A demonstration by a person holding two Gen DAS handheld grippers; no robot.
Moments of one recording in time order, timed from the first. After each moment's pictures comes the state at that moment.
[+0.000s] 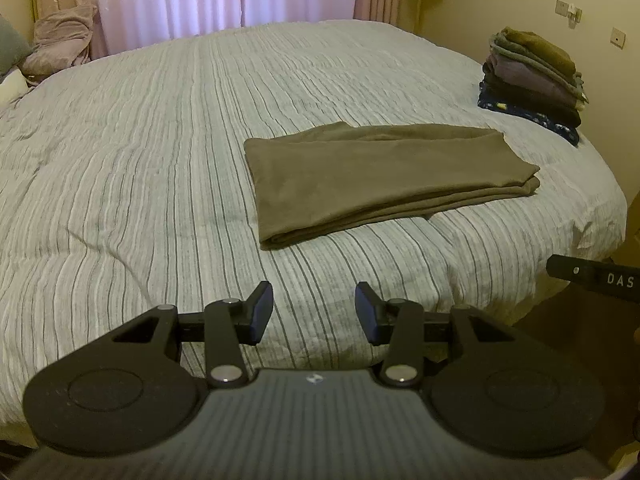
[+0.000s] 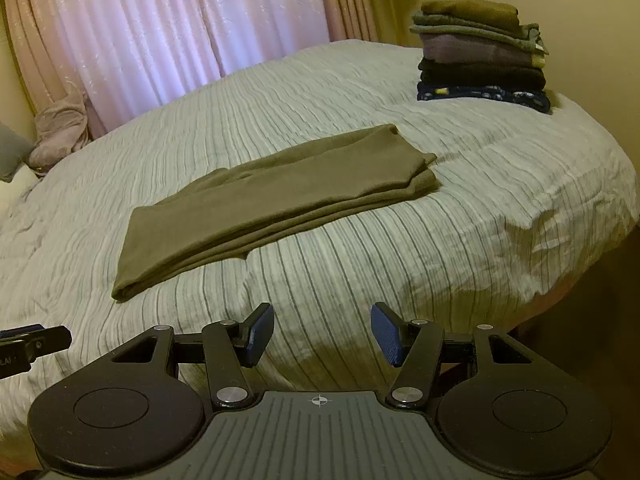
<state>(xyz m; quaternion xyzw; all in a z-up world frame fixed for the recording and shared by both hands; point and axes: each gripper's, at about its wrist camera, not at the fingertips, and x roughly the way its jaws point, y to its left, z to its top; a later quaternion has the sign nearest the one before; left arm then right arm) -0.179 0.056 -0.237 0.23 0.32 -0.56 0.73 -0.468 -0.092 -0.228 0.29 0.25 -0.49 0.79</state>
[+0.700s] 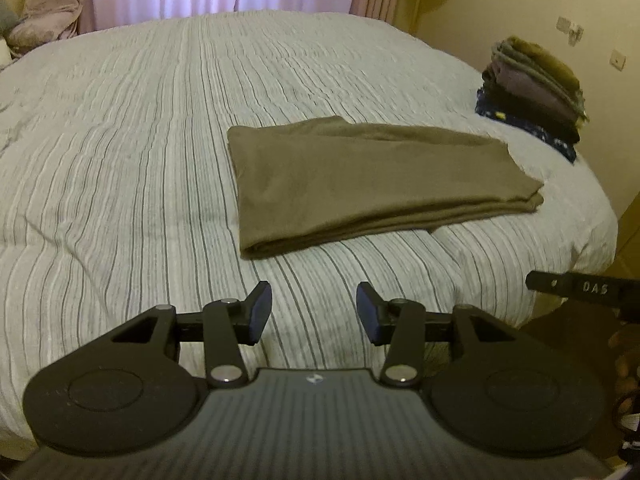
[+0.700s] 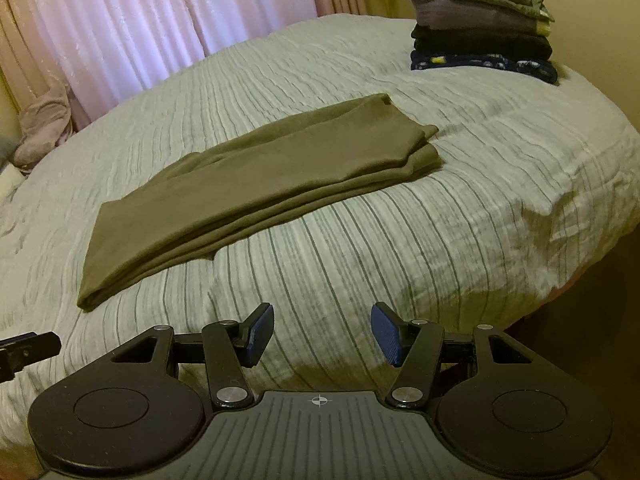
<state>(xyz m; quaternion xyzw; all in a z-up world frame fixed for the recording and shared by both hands) -0.152 0.023 -0.263 0.19 0.36 -0.57 0.72 -0.462 -0.141 -0.260 0.33 0.27 -0.49 0.77</state>
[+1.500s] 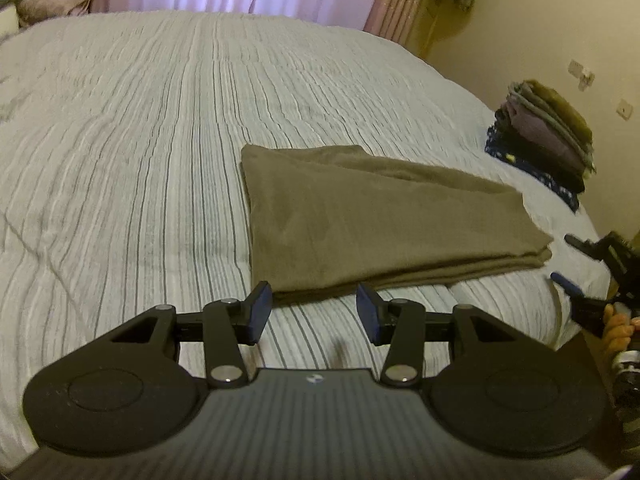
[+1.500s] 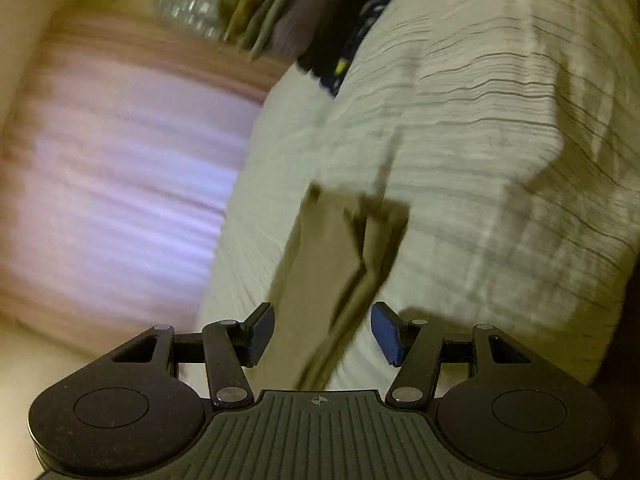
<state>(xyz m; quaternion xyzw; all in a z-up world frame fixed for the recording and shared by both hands) -0.110 -0.010 -0.270 0.12 0.38 -0.57 0.72 -0.575 -0.256 -0.314 0.61 -0.10 -0.40 0.67</state>
